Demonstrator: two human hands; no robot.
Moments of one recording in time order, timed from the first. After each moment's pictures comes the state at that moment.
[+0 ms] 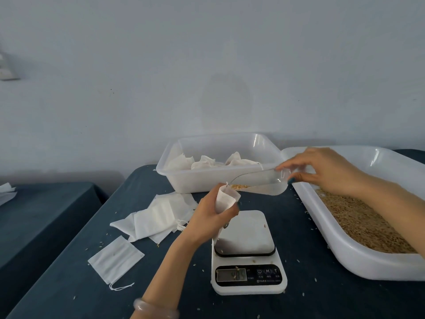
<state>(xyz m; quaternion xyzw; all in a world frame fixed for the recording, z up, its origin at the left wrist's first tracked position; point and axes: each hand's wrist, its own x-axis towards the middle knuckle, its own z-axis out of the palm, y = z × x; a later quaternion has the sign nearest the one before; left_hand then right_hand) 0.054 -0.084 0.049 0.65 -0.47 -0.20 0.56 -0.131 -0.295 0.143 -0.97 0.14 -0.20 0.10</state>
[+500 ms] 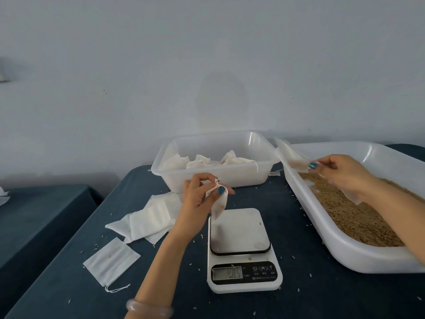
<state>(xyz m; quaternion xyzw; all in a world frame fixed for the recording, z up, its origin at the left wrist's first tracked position) 0.064 -0.084 0.060 0.68 -0.52 -0.04 0.52 -0.151 -0.338 0.103 -0.82 0.38 -0.26 0.33</state>
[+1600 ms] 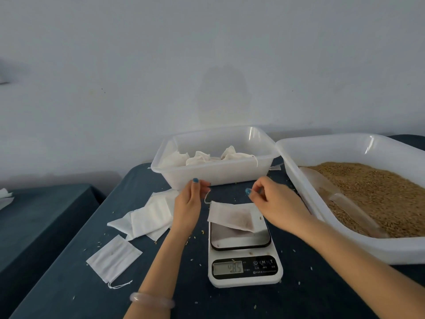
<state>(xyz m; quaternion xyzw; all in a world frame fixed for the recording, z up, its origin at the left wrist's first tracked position) 0.088 -0.096 0.028 0.71 -0.31 -0.07 0.62 -0.086 -0.222 0.060 -0.91 0.27 -0.21 0.22</state>
